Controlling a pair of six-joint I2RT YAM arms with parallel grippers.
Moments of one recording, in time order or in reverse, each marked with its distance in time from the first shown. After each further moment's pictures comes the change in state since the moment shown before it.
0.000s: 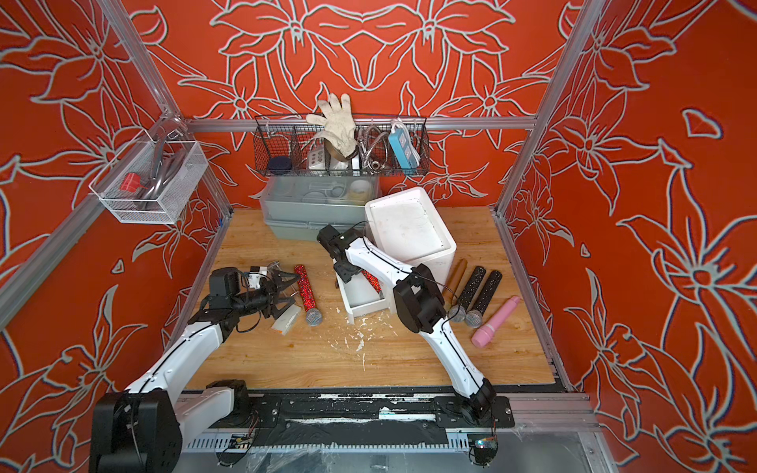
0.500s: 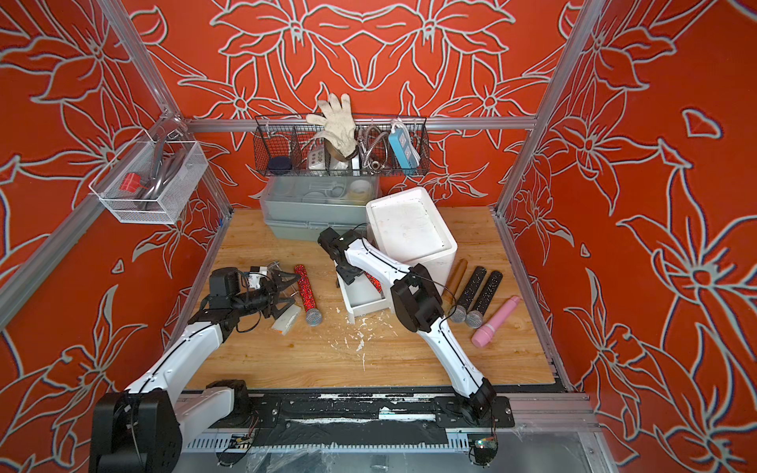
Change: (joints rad) left arm 0.000 0.000 0.000 -0.001 0.000 0.000; right arm -0.004 0.029 0.013 -0.026 0.031 -0.001
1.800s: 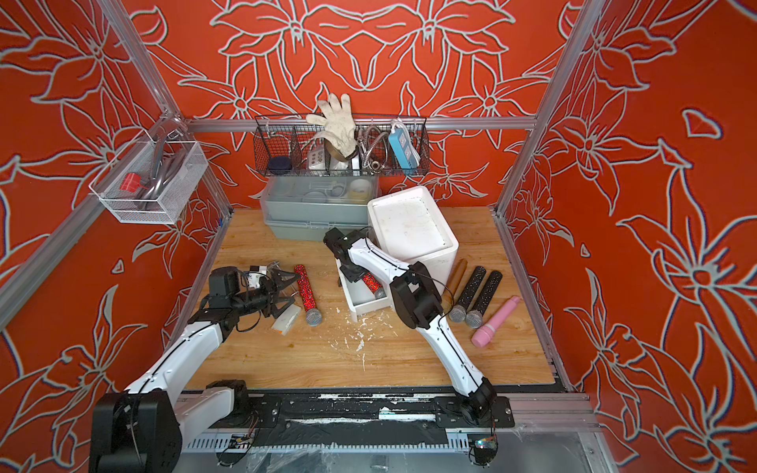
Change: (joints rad) left arm 0.000 0.000 0.006 0.001 -0.005 -0.008; right arm -0.035 0.041 -0.009 0.036 -0.063 -0.050
